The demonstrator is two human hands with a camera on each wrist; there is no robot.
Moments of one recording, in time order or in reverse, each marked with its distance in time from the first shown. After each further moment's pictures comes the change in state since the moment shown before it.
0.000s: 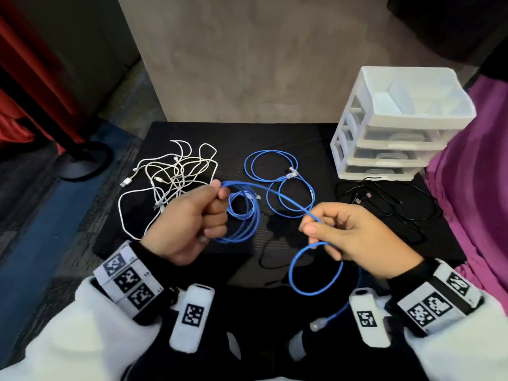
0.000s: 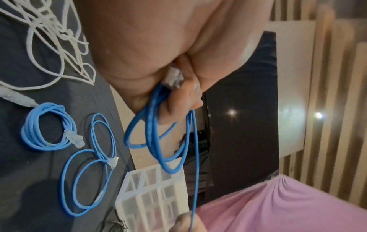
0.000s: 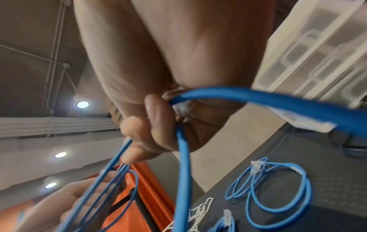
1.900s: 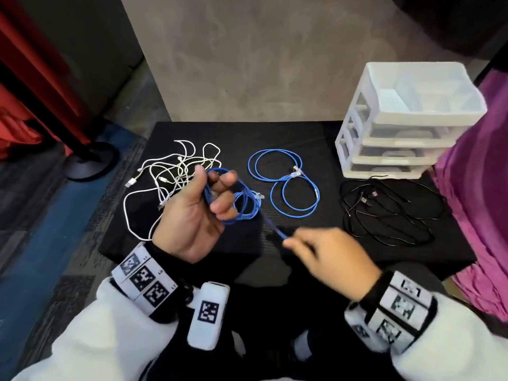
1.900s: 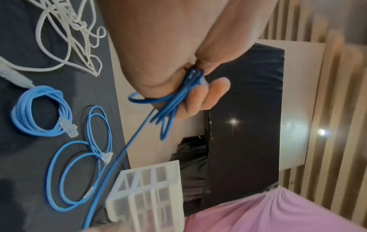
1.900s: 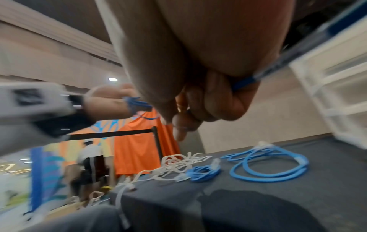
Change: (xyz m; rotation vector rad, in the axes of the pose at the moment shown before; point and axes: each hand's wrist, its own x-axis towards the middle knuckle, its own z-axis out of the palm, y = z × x) left_hand 0.012 -0.004 0.000 -0.337 -0.083 0.187; right_hand 0.004 0.048 0.031 -0.942 0.133 -0.114
